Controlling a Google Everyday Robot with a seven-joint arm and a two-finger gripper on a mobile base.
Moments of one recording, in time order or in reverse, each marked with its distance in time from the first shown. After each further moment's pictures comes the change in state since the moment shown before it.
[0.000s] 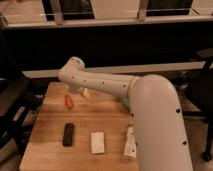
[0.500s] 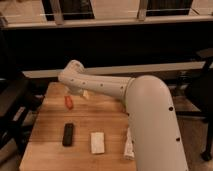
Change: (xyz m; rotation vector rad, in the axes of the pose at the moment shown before) arm 0.000 -0.006 0.024 0.006 0.005 -0.041
